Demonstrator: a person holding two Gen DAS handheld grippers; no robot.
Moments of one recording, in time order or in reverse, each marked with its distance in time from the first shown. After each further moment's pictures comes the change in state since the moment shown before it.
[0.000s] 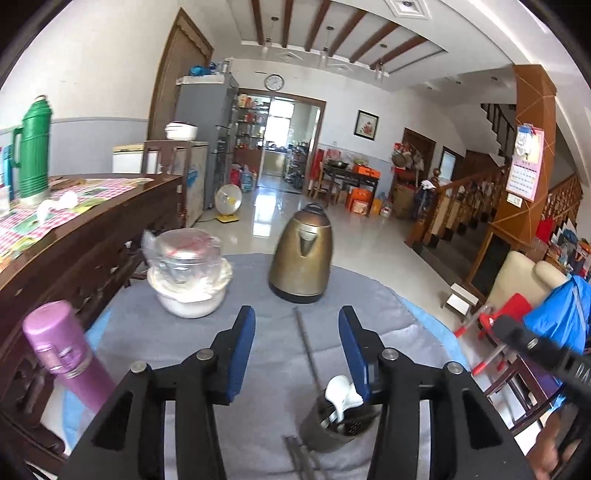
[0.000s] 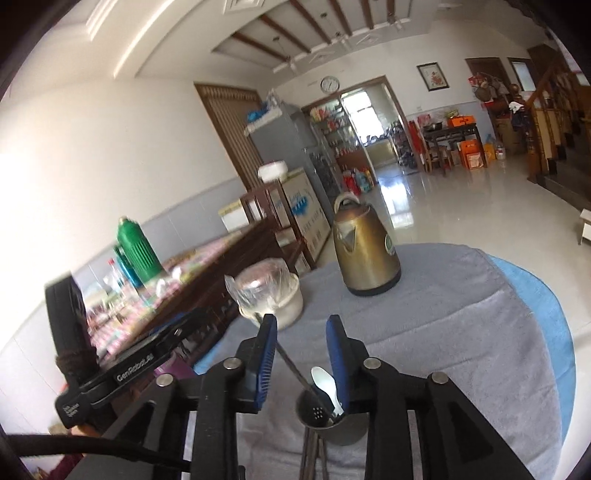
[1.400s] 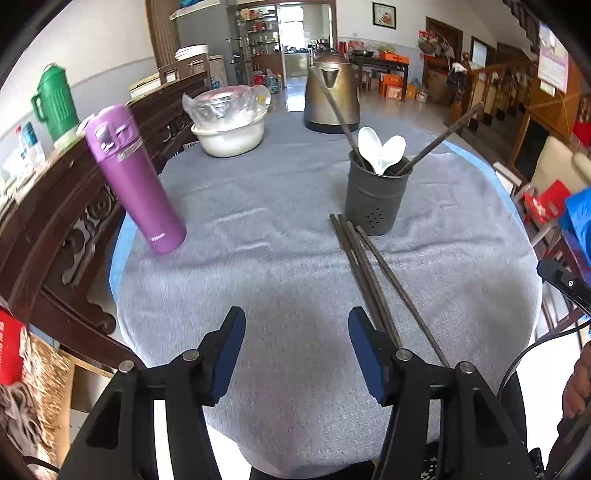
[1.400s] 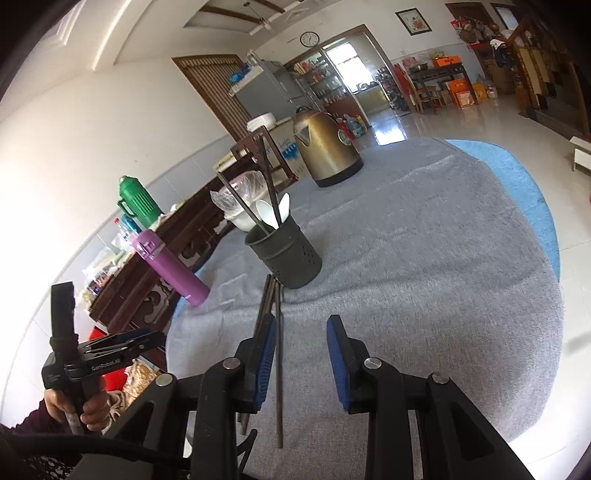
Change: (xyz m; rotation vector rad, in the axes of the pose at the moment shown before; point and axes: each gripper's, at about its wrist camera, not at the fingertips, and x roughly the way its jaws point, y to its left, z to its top) left arm -0.053 -0.017 -0.161 0.158 0.443 0.218; right arm -0.075 -0.095 -0.163 0.109 0.194 0.054
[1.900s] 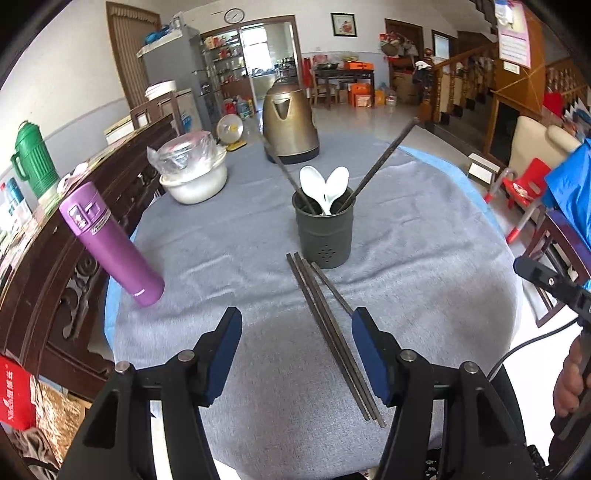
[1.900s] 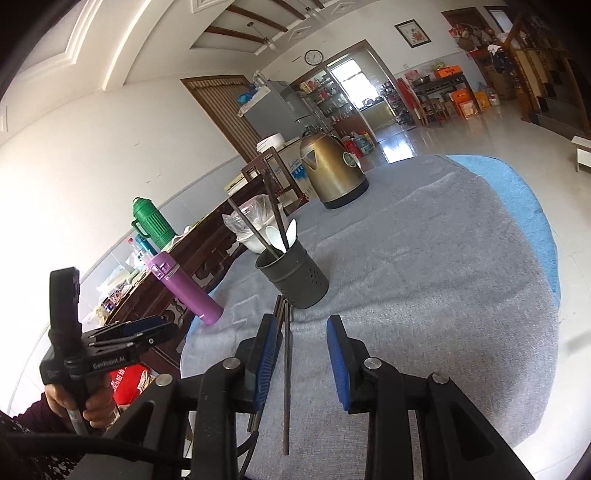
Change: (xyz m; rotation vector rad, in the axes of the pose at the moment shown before) left arm -0.026 -0.045 0.020 0.133 -0.100 -0.031; right arm -0.020 -0.008 0.006 0.015 -0.073 0.043
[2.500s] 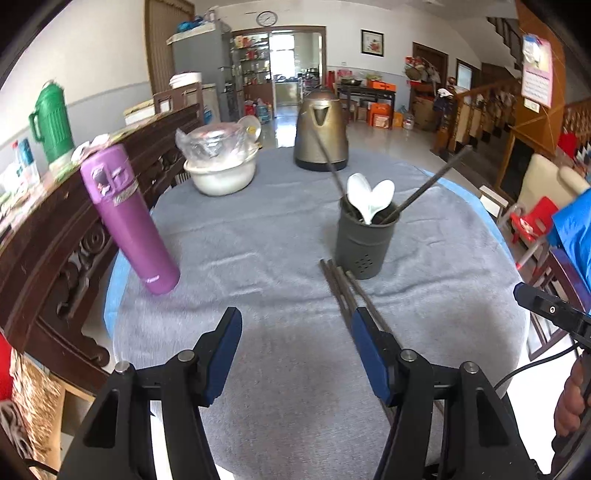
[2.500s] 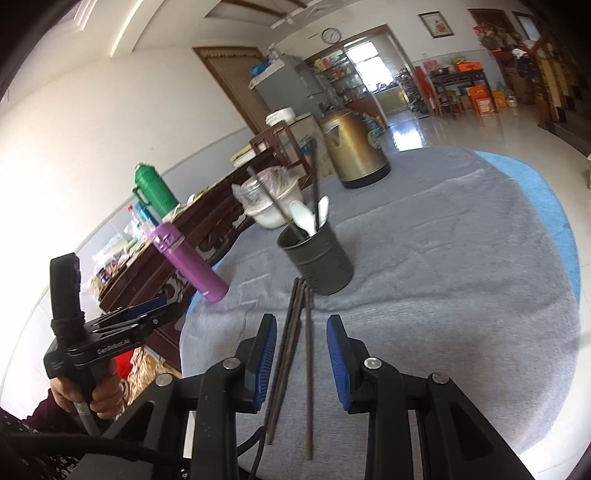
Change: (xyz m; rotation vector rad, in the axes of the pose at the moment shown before) left arm 0.015 0.056 -0.015 -0.149 -0.039 -0.013; right arm 0.043 0.046 0.004 -0.087 0.119 -0.008
